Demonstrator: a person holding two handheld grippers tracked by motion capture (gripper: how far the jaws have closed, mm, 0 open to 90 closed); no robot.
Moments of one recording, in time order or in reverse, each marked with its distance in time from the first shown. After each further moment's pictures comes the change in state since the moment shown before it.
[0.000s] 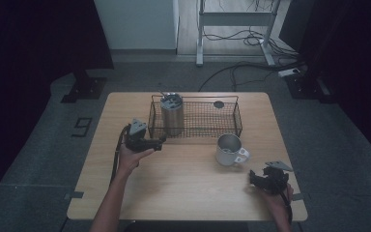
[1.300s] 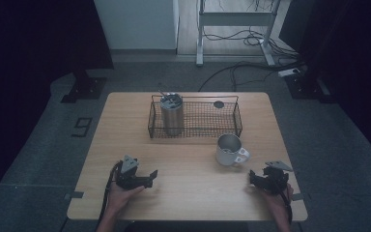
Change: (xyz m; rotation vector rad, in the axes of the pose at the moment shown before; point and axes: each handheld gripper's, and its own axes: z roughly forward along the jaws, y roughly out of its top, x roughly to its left) left arm -0.026 -0.099 -0.043 0.133 0.014 -0.033; right arm 0.000 0.000 0.000 -0.001 0.001 -0.001
